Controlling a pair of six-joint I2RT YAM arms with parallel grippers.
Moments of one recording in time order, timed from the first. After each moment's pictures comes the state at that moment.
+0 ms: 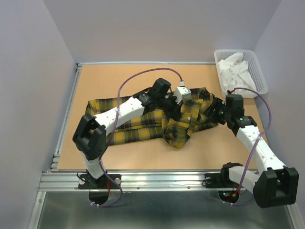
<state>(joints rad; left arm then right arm) -0.80 1.77 1.44 -0.36 0.55 0.10 0.09 1.05 0.75 -0.41 -0.09 0.56</state>
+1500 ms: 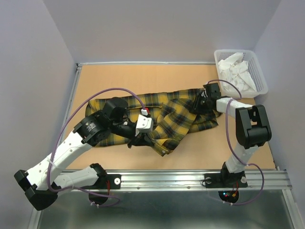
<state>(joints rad) -0.81 0.96 1.12 -0.80 0.86 0.40 0.15 1.78 1.04 -0.22 -0.27 0.46</state>
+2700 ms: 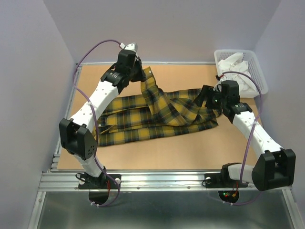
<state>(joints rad) -0.45 1.67 1.66 -0.50 -0.02 -0.49 0.15 1.24 0.95 -0.31 -0.24 0.36</state>
